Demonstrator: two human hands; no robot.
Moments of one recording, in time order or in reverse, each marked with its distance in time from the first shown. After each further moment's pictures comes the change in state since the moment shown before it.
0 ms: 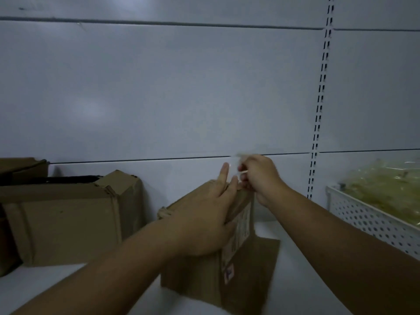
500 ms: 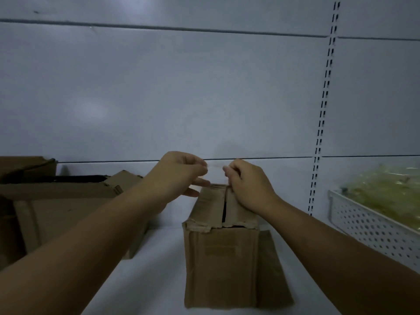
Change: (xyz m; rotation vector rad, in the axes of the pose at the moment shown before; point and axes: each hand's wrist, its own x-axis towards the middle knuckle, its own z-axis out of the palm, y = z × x) left_hand 0.000 -0.029 -0.057 -0.918 0.313 -0.403; right_hand -0.029 0.003 0.012 -0.719 -0.125 -0.572
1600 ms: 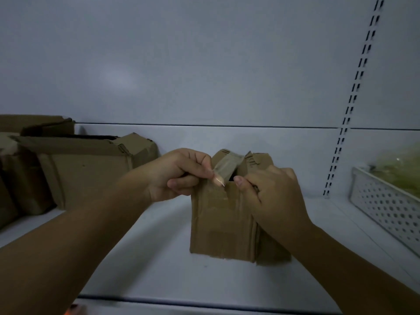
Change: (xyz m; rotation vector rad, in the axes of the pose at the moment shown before) left_hand -0.009 -0.046 0.008 -0.488 -0.515 -0.202; right_hand -0.080 0.019 -0.009 -0.185 0.177 -0.333
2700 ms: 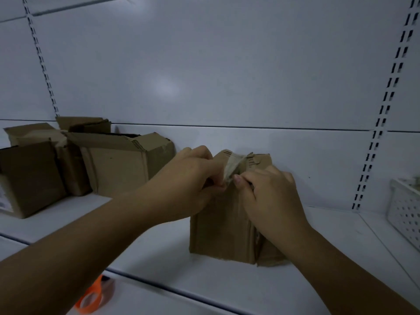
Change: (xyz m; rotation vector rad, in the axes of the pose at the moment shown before) left_hand -0.020 -0.007 0.082 1.602 0.576 0.271; right_hand 0.002 0.011 -0.008 0.179 -0.225 0.042
